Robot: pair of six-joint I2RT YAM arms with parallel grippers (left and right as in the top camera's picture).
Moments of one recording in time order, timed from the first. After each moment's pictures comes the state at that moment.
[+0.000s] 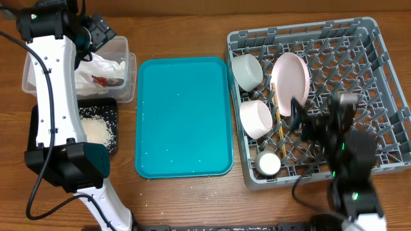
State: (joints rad) left arm 0.14 2.03 2.28 -1.35 -0.05 -0.60; right arm 0.05 0.68 0.43 0.00 -0.13 0.17
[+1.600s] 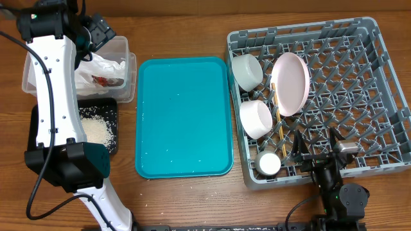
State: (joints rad) left arm 0.14 2.03 2.28 -1.34 -0.06 -0.60; right arm -0.02 0.01 0.02 -0.02 -0.15 0.17
